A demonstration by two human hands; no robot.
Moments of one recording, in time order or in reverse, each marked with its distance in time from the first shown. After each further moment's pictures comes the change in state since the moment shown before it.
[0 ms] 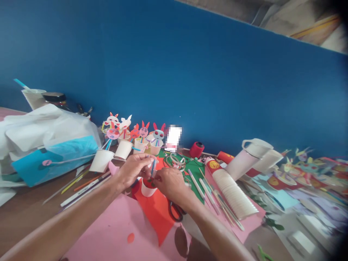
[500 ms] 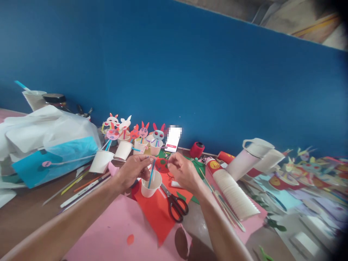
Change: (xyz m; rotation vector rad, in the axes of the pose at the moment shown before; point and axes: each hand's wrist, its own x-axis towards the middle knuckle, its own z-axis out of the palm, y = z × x) left_hand 0.001 -0.005 -0.002 0.003 -0.008 0.009; right_hand -0.008 0.033 -0.031 0.623 0.260 0.024
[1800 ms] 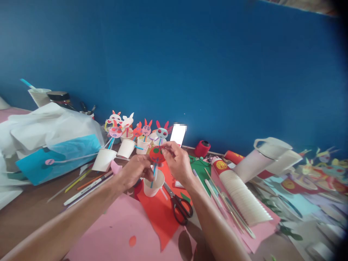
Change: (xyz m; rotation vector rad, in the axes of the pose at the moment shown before) left_hand 0.009 -0.009 -0.007 -0.003 -0.062 -0.026; right_hand 0.034 -0.005 0.027 0.168 0.145 -0.105
